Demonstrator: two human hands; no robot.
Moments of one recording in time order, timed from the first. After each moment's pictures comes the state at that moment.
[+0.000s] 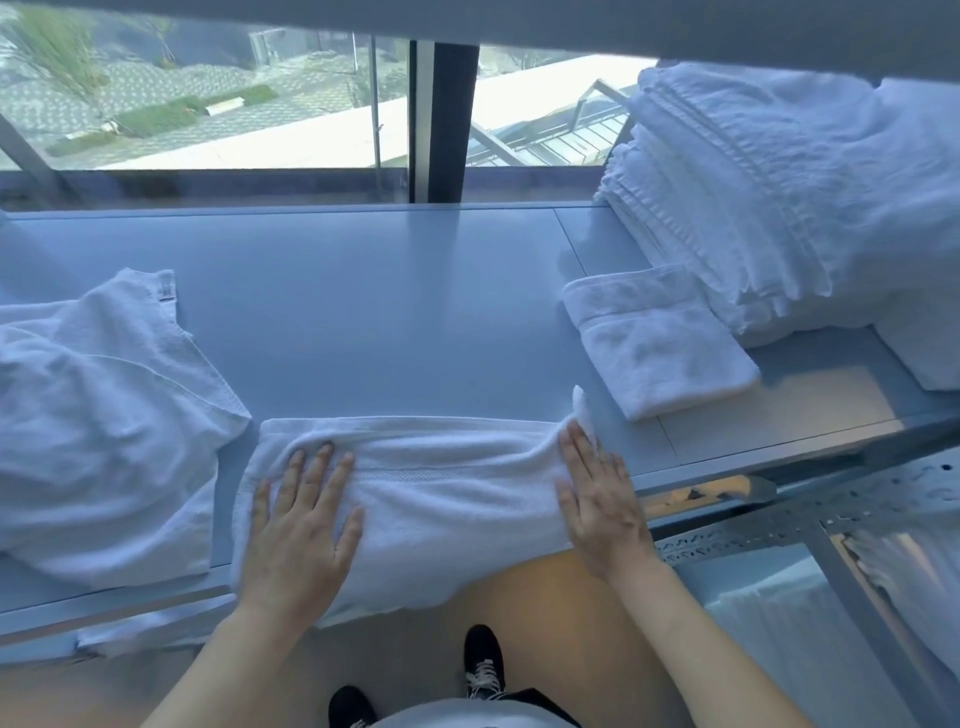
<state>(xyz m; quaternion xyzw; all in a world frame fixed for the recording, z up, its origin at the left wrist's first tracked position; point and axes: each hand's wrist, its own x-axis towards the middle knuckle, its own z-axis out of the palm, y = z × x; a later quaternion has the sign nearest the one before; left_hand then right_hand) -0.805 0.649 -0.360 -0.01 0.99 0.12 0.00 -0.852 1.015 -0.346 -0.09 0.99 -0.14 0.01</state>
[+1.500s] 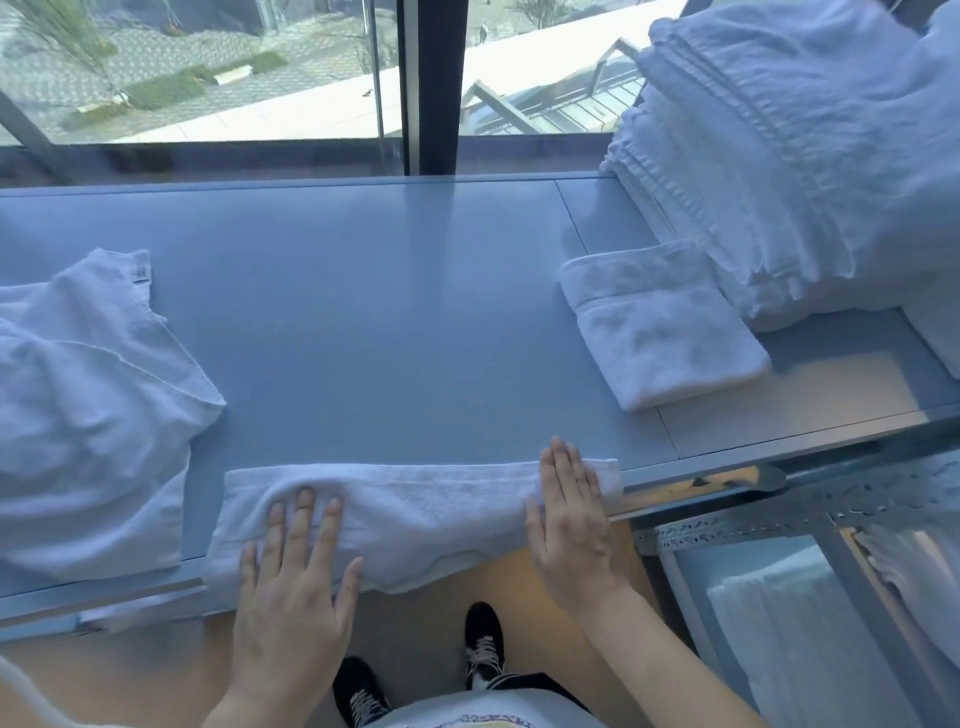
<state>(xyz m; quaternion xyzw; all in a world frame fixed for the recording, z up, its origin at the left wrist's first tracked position) -0.751 0.696 -0.341 -0.05 0.99 0.13 0.05 -0.827 0.993 -0.358 -0.07 0.99 -0.14 -0.01</state>
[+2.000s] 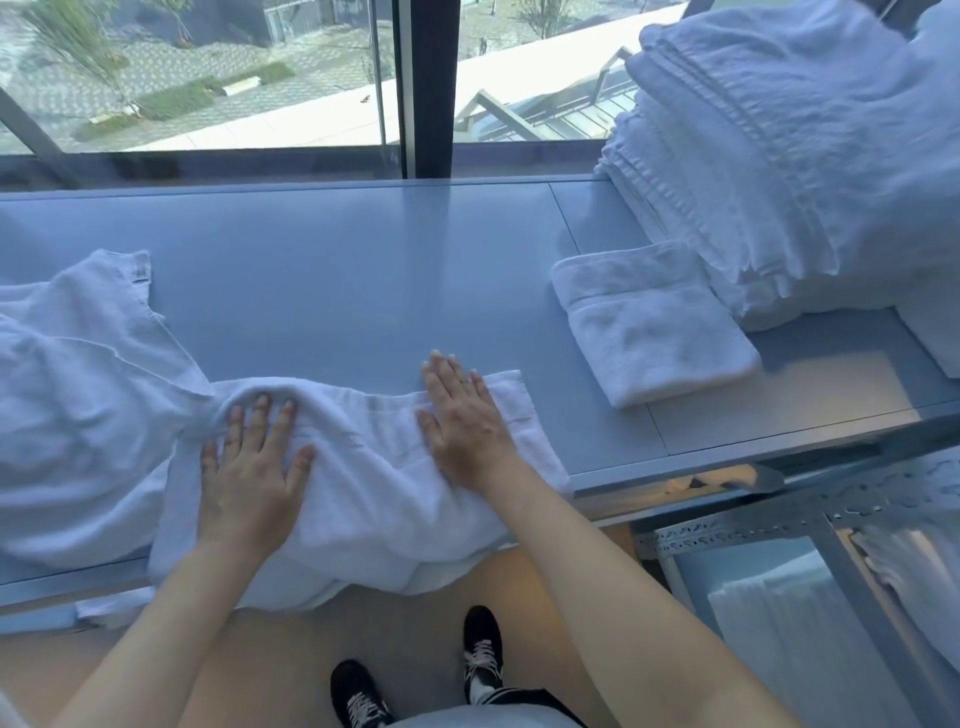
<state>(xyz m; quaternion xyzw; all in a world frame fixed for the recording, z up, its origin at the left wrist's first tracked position) -0.848 0.645 -0.342 -0.12 0.98 0.14 0.04 -0.941 0.899 -0.346 -0.21 0.95 -0.21 0.04</state>
